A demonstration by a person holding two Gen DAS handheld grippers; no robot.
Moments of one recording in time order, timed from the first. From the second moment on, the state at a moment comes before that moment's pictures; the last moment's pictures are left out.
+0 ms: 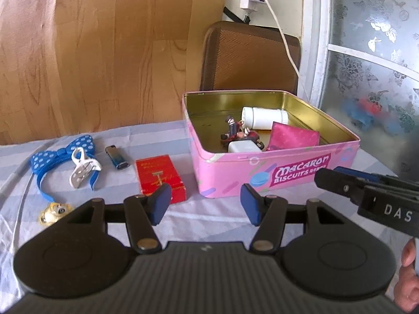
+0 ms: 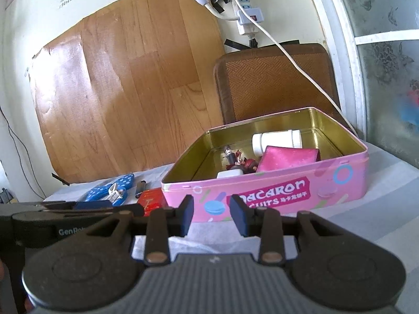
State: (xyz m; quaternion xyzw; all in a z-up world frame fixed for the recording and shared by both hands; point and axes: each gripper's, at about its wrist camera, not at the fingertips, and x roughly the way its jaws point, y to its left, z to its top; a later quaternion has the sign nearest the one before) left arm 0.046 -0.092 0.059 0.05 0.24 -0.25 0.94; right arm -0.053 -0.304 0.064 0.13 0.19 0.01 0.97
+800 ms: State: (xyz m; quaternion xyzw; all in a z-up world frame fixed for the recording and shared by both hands) left arm 0.049 -0.092 0.016 0.03 0.23 -0.29 0.93; right arm -0.045 -0.291 0.023 0.11 0.18 -0.04 0.98
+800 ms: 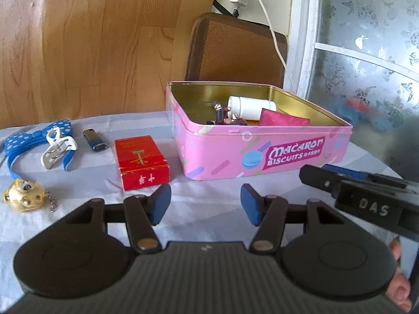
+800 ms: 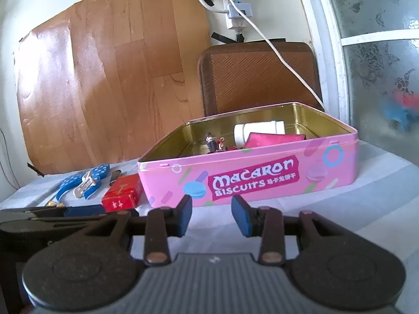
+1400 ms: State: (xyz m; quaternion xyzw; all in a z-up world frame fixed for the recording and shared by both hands) left arm 0.051 -0.092 0.014 0.03 0.23 -0.29 0.93; right arm -0.040 -0.297 0.018 0.12 0.19 -0.05 0.97
